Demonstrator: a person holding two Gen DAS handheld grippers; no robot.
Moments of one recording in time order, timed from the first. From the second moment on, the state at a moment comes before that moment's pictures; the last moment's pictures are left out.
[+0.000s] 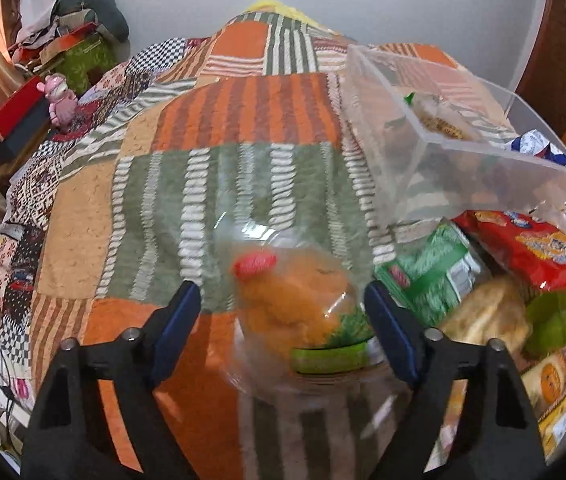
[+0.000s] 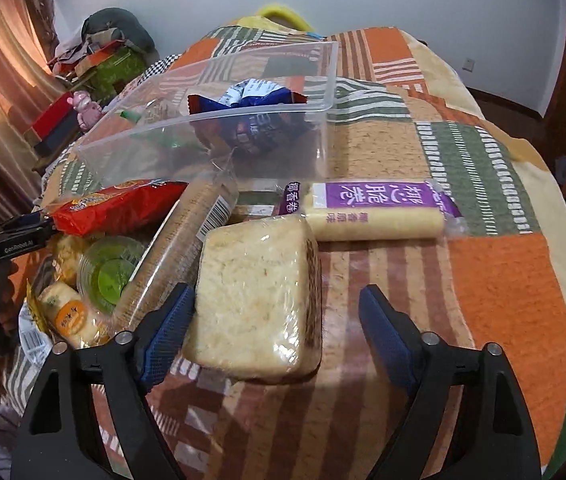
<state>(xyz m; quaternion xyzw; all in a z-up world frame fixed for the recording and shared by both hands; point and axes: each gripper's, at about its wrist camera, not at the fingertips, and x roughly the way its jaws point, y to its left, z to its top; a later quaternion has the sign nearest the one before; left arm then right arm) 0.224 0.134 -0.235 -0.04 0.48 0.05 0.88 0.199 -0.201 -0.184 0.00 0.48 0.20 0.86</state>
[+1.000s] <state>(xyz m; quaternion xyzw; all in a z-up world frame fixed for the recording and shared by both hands) 0.208 0.114 -0.163 -0.05 0.39 0.03 0.92 0.205 -0.200 -0.135 0.01 0.40 0.20 0.89</state>
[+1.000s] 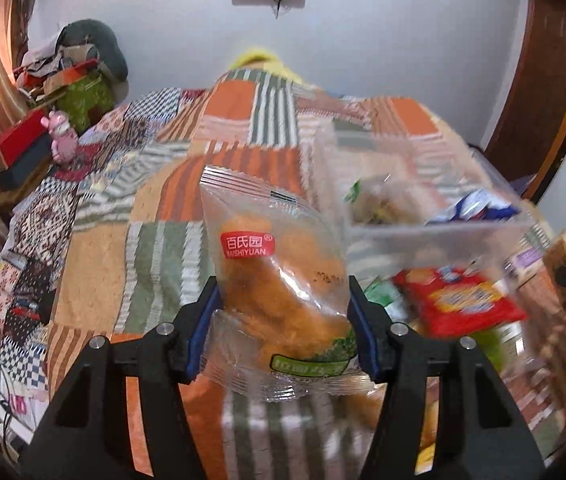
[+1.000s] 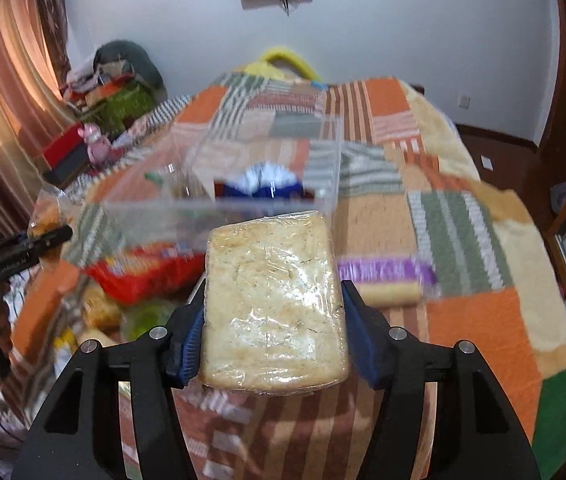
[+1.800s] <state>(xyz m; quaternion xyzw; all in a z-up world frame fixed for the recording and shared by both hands) 0.295 0.050 -0.142 -0.04 0.37 -0.03 0.93 0.283 -0.134 -0.116 0.00 0.36 0.24 0.90</state>
